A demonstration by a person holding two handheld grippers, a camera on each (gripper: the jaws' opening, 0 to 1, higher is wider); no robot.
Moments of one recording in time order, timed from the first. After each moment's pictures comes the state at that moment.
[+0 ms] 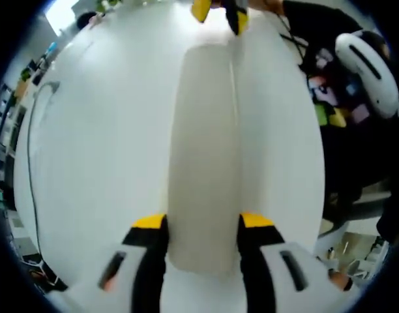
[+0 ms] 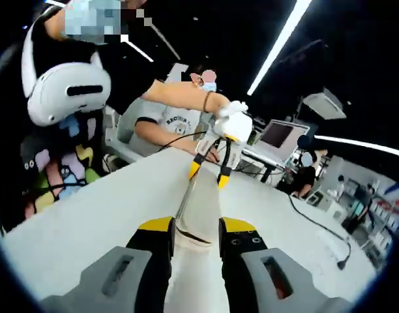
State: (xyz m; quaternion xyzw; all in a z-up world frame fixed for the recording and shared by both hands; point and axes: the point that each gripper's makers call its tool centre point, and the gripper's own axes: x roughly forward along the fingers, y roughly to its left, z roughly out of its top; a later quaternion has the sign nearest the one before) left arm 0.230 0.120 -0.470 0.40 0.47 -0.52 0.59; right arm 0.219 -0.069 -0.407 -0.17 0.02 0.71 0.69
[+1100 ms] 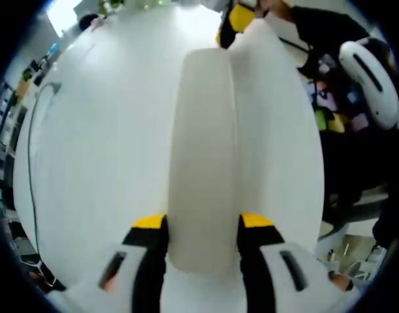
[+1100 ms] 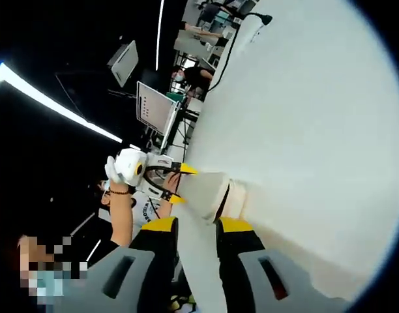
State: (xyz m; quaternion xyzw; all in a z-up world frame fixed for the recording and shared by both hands) left arm 0.229 0.118 -0.470 0.39 0.46 -0.53 0.59; right arm 0.205 -0.058 -0.428 0.37 0.45 0.48 0.66
